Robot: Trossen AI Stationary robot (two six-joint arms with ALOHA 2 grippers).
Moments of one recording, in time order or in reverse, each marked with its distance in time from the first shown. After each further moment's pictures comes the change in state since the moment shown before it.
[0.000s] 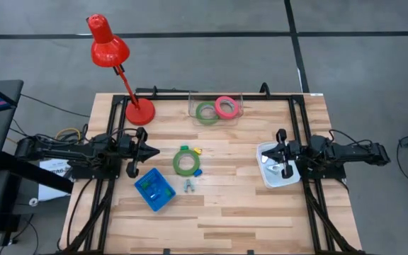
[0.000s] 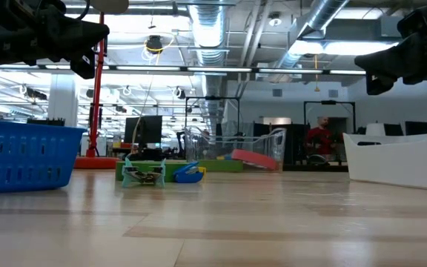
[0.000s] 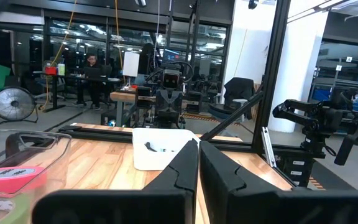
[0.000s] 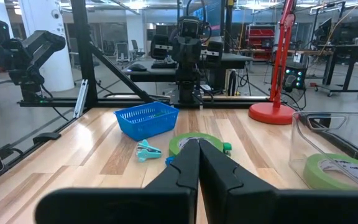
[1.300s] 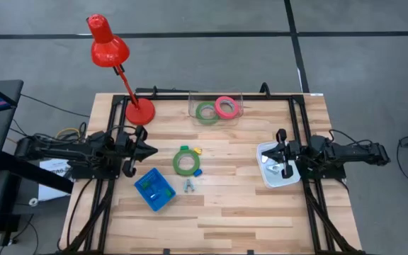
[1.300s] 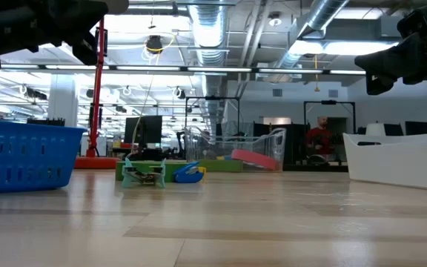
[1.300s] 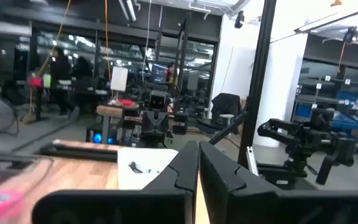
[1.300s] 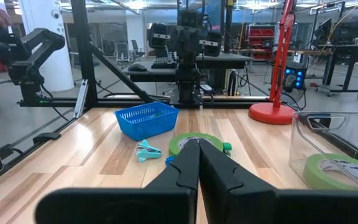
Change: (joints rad) left arm -0.001 0.012 0.058 0.025 0.041 -0.040; right arm 0.000 0.000 0.000 0.000 0.000 0.000
